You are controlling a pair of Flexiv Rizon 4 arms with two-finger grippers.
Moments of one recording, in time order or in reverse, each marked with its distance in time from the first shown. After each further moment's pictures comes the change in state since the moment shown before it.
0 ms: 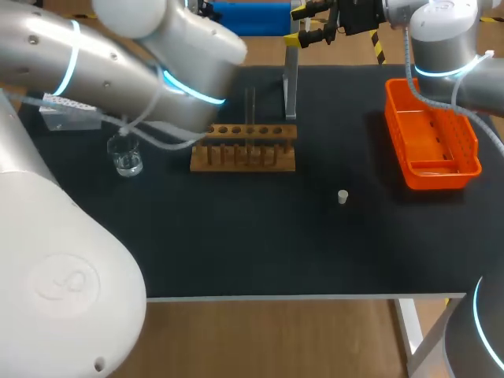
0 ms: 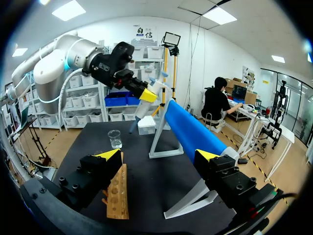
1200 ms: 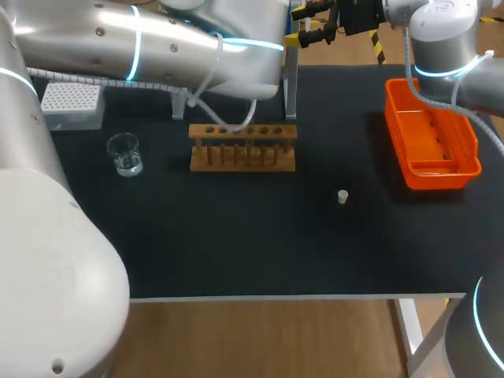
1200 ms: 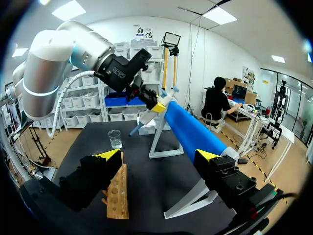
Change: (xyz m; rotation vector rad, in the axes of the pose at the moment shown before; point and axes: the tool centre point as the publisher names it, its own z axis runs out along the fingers) left arm -0.005 0.019 0.032 -0.187 -0.131 -0.019; right arm 0.000 0.000 0.000 0.000 0.000 0.000
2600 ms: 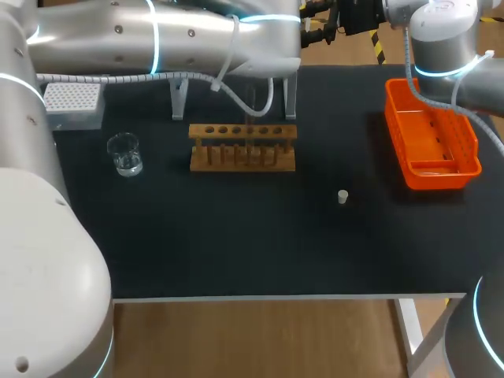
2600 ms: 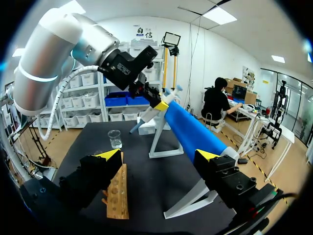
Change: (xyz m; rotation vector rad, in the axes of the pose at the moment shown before) left arm -0.002 -0.010 0.002 -0.042 -0.037 0.013; right arm 0.000 0.000 0.000 0.000 0.000 0.000
